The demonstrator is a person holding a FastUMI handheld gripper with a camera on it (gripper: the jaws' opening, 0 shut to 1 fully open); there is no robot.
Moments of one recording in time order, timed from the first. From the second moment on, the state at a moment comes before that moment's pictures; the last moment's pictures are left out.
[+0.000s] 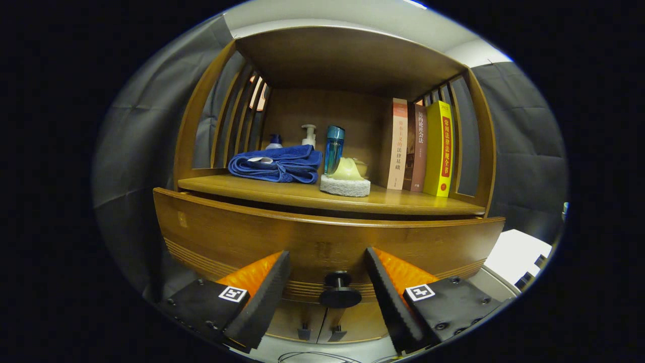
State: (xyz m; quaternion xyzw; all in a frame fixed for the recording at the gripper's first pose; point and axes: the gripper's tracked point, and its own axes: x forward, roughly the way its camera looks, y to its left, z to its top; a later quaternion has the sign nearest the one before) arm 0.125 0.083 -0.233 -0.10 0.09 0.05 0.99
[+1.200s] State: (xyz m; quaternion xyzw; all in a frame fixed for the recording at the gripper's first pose) arm 0.107 0.085 -0.153 -0.06 0.05 0.06 0.99
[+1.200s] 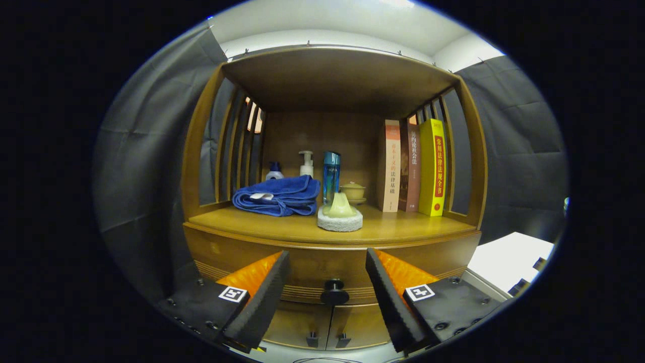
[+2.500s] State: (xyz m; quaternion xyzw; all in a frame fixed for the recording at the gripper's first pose) arm -0.010 0.034 -0.020 -0.03 0.01 0.06 1.00
